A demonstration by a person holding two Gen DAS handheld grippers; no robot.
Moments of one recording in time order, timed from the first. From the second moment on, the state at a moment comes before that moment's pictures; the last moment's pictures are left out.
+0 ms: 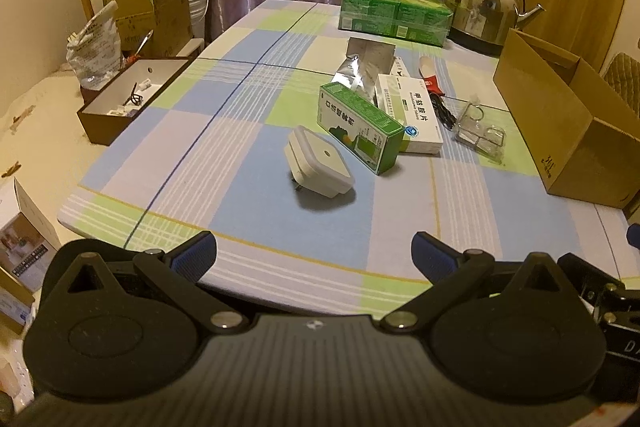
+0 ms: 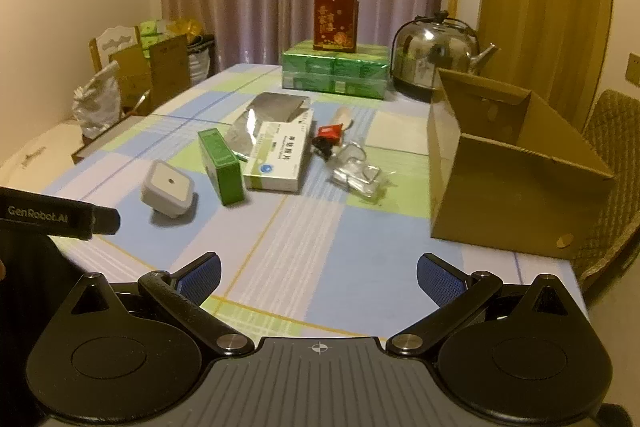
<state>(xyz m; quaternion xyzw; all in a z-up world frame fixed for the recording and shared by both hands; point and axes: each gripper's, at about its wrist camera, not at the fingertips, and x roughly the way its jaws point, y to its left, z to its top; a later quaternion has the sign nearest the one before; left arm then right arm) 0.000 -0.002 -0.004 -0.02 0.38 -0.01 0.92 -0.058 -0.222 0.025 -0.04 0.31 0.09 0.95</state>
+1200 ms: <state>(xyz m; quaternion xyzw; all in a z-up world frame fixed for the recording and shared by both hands) 0.025 -0.011 -0.016 0.06 0.36 -0.01 0.93 -0.025 -0.241 0.014 0.00 0.31 0.08 0.95</state>
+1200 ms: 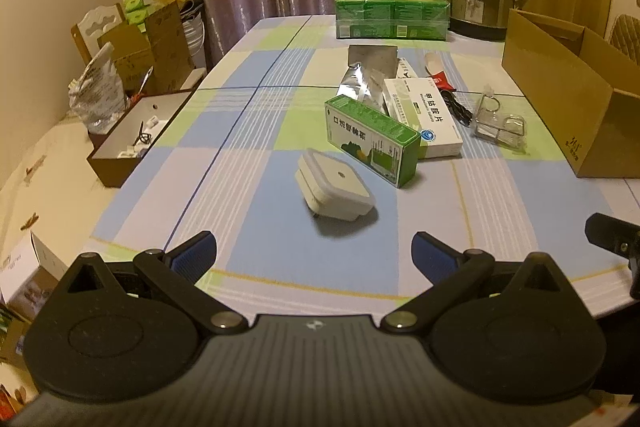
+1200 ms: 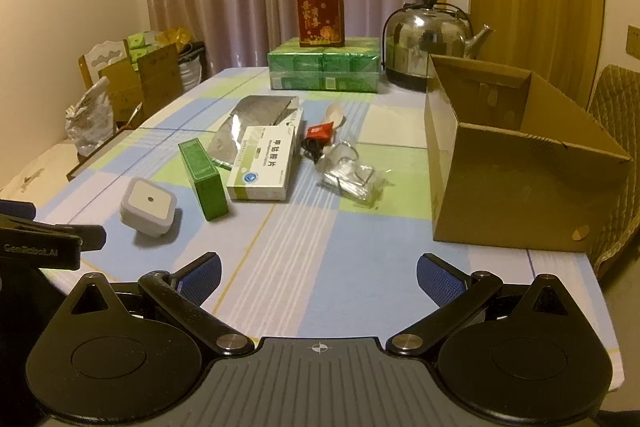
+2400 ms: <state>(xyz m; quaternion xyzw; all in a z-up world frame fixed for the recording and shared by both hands) 0.115 -0.047 -0.075 0.18 0.37 -0.01 0.91 0.044 -0.245 -0.036 0.03 0.36 0.11 0.93</state>
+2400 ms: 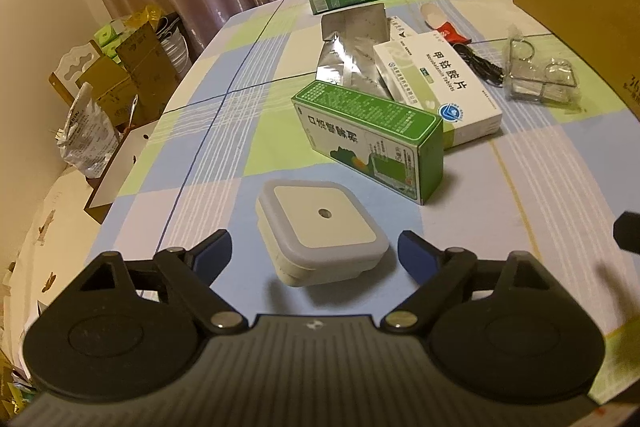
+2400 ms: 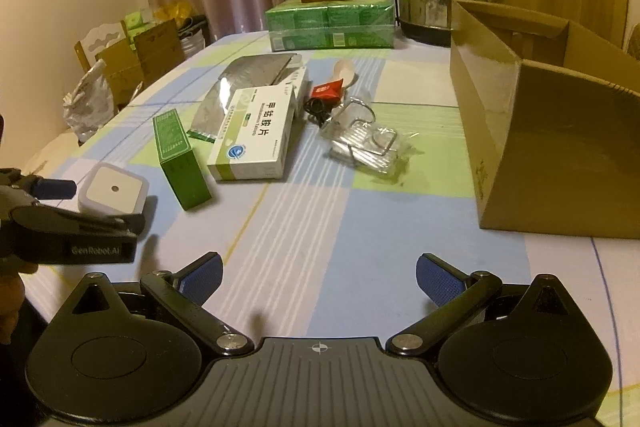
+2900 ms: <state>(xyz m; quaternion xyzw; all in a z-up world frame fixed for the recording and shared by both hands) 0.125 -0.042 -0.078 0.20 0.36 0.02 0.91 0.053 -0.245 -0.044 0.03 0.37 0.11 0.92</state>
